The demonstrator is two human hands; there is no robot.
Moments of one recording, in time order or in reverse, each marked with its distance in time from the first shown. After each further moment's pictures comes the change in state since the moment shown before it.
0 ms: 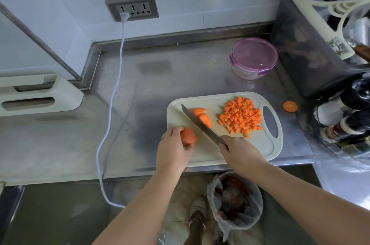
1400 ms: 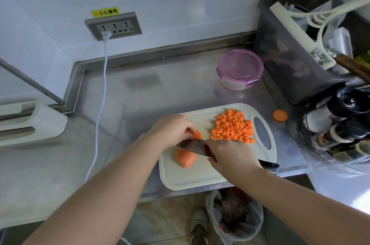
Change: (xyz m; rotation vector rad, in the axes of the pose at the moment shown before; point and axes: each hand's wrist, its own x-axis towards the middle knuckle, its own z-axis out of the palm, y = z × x) left_hand 0.107 0.045 -0.044 0.369 -0.473 0.534; right_hand 0.015 -0.011 -0.020 -0.399 0.225 -0.255
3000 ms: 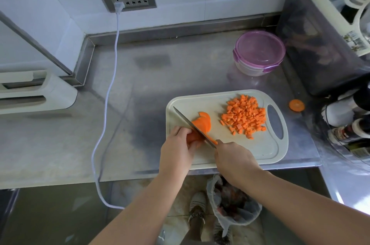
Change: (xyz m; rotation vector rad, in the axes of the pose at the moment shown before) left_hand -0.069 0.038 0.087 -0.402 0.480 -0.479; right_hand -0.007 -0.022 0.024 0.086 -0.361 0.179
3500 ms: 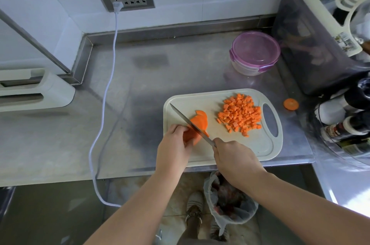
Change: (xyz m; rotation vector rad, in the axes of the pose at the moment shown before) left_hand -0.004 0.001 -0.002 -0.012 0.010 0.013; right_hand -0.016 0.009 0.000 0.039 0.104 -0.074
